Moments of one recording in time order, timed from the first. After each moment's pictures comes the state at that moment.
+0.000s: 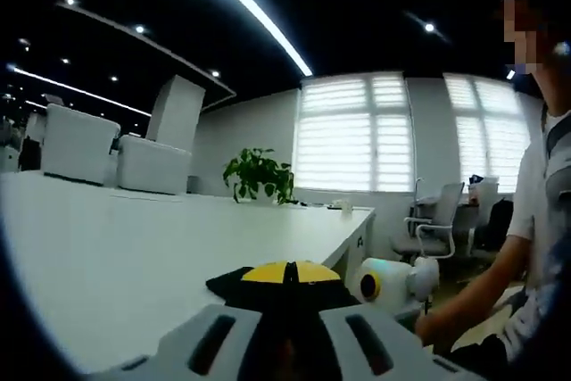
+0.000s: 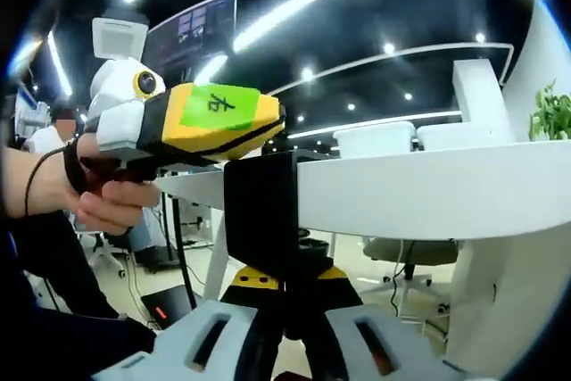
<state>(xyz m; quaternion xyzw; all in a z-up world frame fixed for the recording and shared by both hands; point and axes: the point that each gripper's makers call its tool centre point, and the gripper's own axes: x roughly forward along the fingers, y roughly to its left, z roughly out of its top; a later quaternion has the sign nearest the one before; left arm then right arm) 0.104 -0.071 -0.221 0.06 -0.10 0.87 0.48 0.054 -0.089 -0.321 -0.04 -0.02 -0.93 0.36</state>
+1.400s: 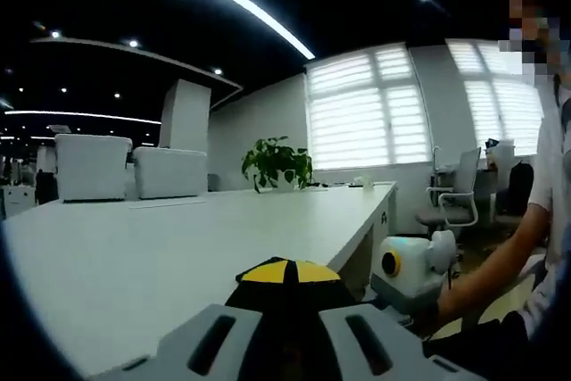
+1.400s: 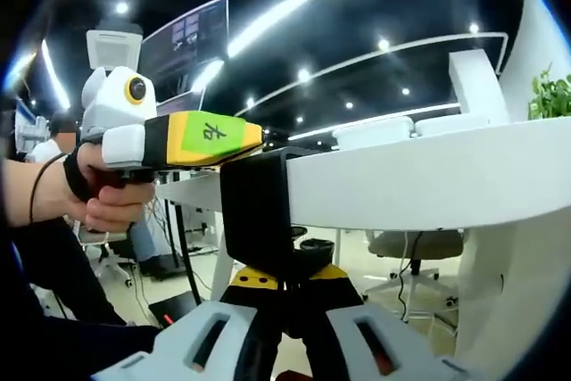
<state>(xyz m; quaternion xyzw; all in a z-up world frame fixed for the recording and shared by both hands) 0.092 -0.073 -0.238 0.03 -0.01 0.90 0.44 0.055 -0.089 -0.321 -0.04 -0.03 -0.93 0.37</state>
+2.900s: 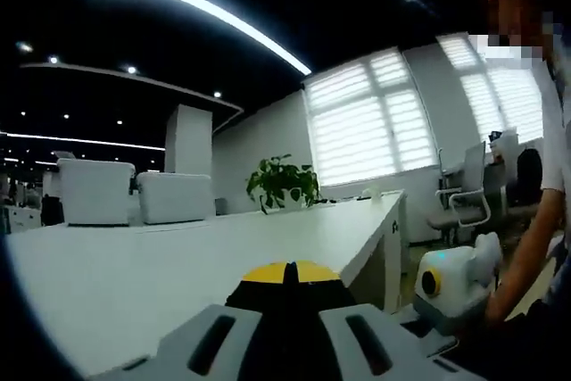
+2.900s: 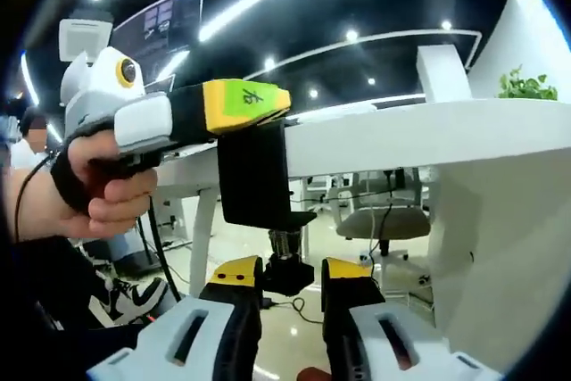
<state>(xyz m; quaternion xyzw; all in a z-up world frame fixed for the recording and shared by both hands) 0.086 -0.065 -0.233 0.12 -0.01 0.90 0.42 0.057 -0.066 -0.342 0.00 -0.04 -0.96 0.28</state>
